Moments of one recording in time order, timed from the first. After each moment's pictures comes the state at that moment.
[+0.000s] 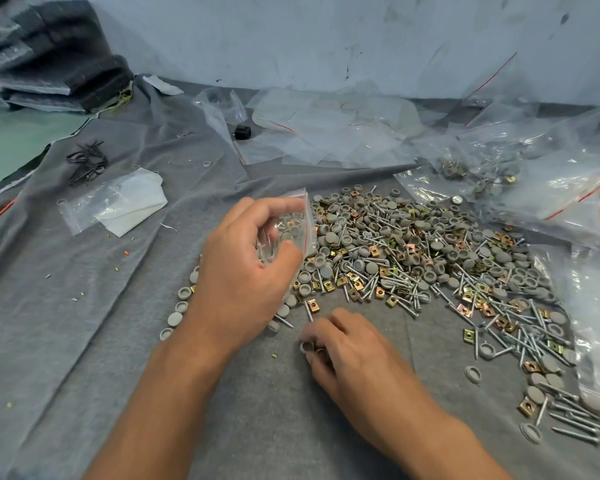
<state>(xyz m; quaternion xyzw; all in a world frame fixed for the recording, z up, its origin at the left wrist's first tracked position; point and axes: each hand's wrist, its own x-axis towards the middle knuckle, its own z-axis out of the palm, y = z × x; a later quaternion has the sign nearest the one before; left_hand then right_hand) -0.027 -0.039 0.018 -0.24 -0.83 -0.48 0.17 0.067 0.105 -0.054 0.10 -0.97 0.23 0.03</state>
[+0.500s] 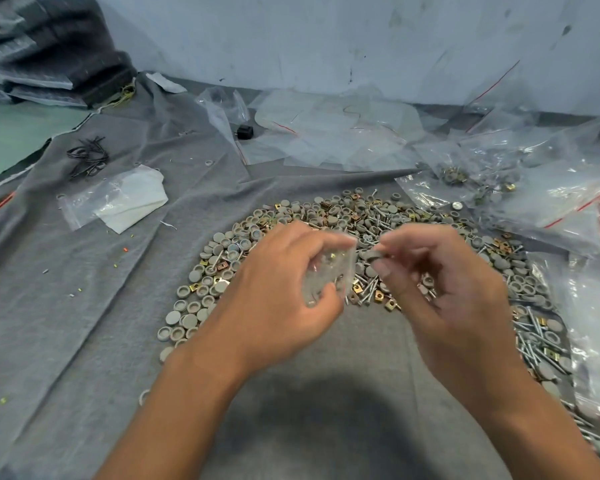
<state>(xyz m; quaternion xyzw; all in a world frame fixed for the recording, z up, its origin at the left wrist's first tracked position) -0.019 -0.030 0.008 -0.37 -0.86 -0.35 0.09 0.056 0.151 0.009 0.11 -0.86 0.38 0.33</state>
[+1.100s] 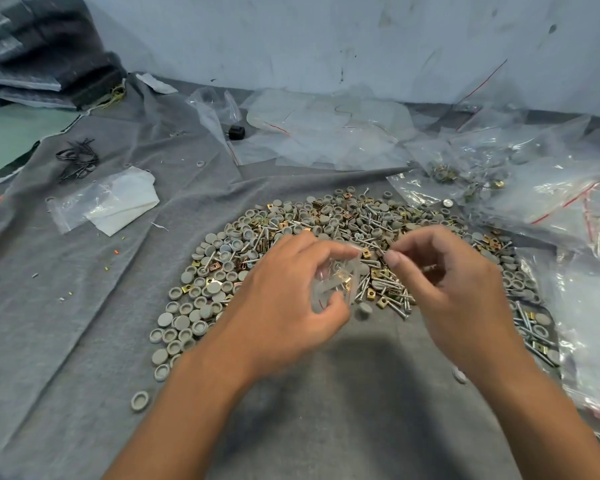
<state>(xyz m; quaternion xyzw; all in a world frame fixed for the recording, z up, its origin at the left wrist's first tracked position) -0.012 -0.018 0.003 -0.37 -0.86 -0.34 0.05 0.052 0.178 0.004 -0.04 -0.88 0.41 0.24</state>
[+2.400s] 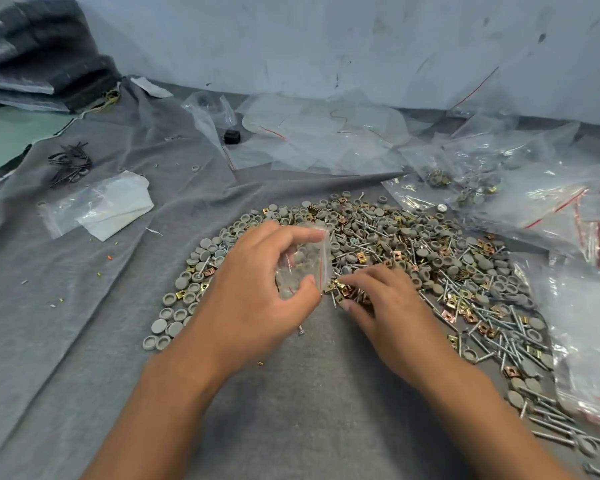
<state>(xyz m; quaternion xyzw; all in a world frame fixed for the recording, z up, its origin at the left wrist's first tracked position) -0.022 -0.033 0.010 -0.31 -0.86 -0.40 0.09 0.032 0.171 -0.054 -0.01 -0.98 0.19 0.09</state>
